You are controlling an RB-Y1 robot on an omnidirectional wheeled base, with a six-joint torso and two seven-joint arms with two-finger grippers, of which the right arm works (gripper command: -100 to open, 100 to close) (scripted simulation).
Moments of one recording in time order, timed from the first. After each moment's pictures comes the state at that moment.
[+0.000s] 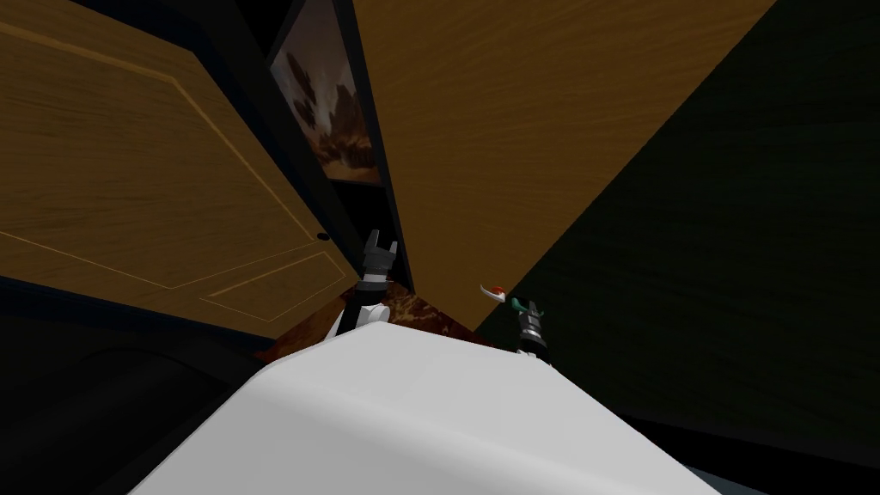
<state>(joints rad) -0.10 -0.33 -0.12 -0.48 -0.27 -0.91 -0.15</state>
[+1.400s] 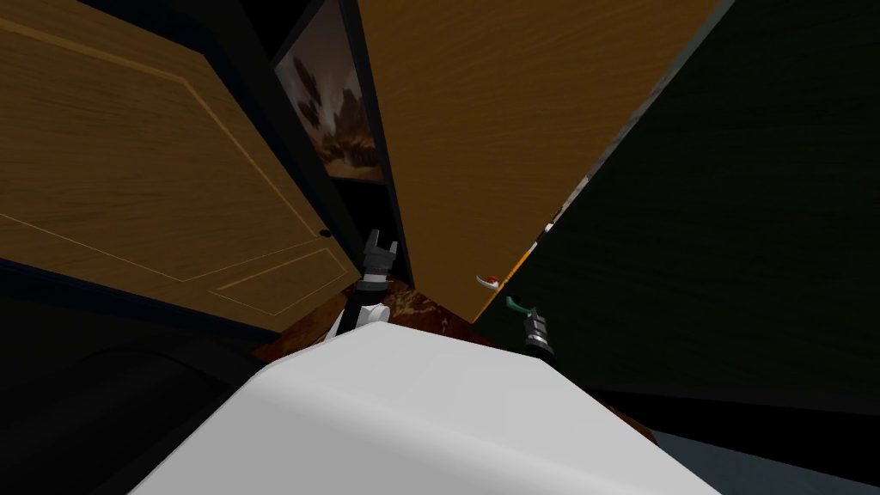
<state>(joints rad) -0.05 -0.34 -0.14 -0.52 -0.27 -0.89 -0.15</state>
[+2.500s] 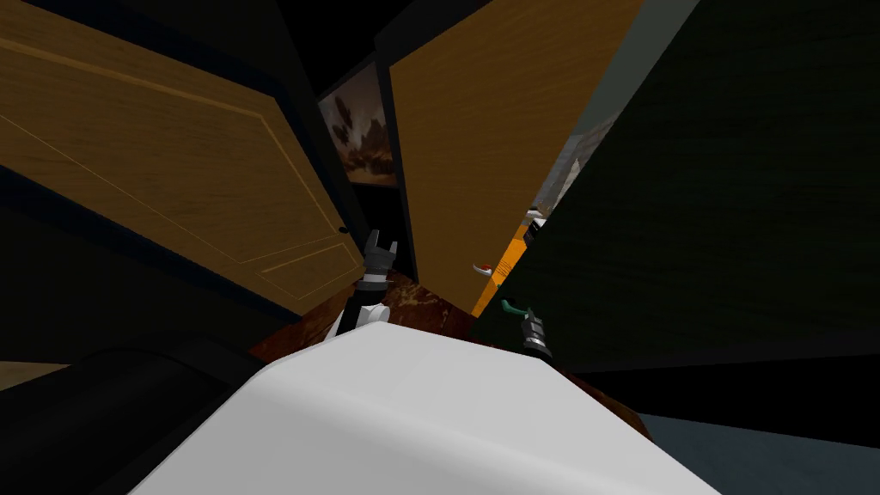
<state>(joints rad) 0.02 -0.32 -0.14 -0.60 -0.21 -0.86 -0.15</state>
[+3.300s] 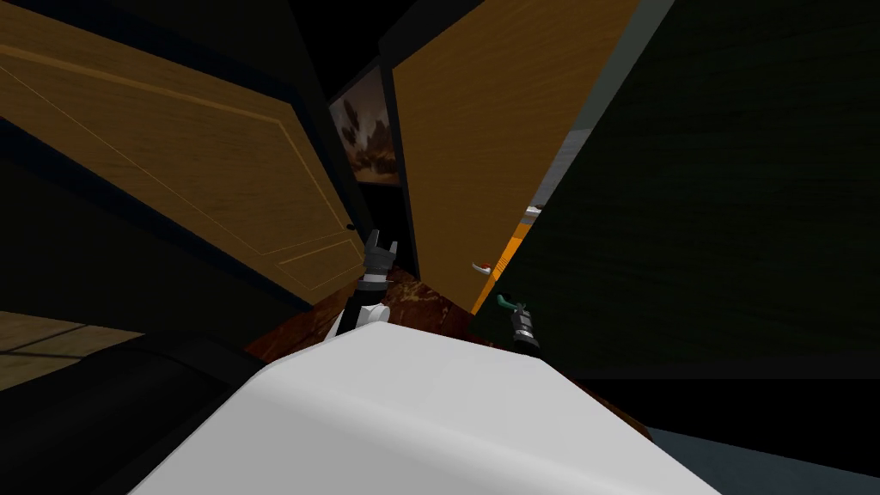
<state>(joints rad) 0.02 -0.27 -0.12 -0.69 -0.16 -0.83 -0.15</state>
